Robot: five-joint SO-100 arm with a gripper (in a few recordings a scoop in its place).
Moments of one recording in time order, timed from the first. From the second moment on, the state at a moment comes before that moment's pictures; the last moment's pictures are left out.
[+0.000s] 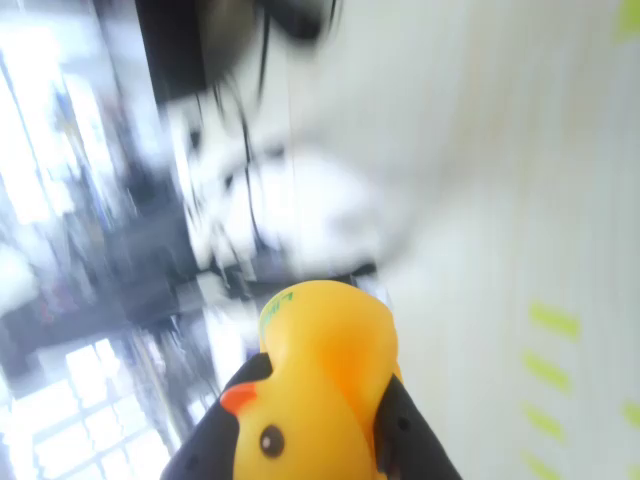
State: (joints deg) arm 23.7 93.6 37.2 91.1 -9.7
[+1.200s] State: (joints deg) arm 54.1 81.0 101.3 30.8 -40.0
